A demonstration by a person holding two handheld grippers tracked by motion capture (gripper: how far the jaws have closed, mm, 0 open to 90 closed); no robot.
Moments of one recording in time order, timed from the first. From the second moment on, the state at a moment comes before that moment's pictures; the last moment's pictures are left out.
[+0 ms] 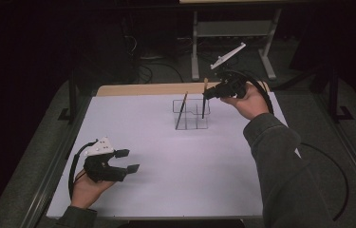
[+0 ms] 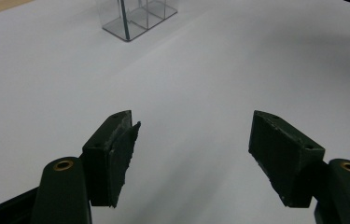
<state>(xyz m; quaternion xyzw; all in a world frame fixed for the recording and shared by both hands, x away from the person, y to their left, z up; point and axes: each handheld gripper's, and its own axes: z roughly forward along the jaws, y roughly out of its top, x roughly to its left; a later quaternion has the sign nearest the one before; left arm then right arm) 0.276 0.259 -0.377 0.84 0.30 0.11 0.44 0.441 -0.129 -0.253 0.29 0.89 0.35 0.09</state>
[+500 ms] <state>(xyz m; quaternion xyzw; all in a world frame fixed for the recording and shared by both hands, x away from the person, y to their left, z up) 0.276 0.262 -0.376 0.83 0.31 0.11 0.45 0.458 -0.110 -0.249 0.28 0.89 0.35 0.10</state>
